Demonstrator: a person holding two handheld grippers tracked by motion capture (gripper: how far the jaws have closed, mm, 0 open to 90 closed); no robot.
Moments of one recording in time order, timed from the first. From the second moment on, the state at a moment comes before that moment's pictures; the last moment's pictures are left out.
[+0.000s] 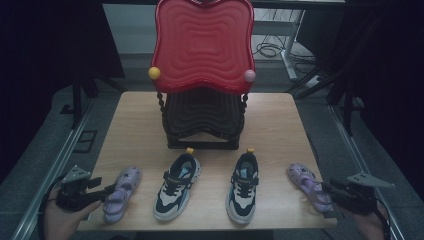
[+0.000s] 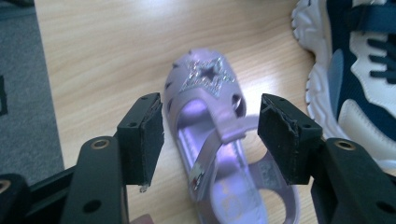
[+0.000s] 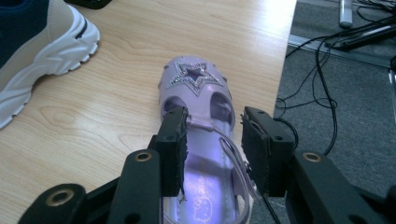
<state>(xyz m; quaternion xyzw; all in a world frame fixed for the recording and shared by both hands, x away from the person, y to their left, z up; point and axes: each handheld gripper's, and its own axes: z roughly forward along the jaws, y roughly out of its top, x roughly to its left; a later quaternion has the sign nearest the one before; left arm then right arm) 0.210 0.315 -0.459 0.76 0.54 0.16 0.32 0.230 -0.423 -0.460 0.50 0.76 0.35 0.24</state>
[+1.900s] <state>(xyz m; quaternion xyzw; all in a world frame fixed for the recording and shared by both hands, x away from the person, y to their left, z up) 0.197 0.266 -0.497 0.80 0.52 0.10 0.27 0.232 -0.397 -0.494 0.49 0.80 0.31 0.15</state>
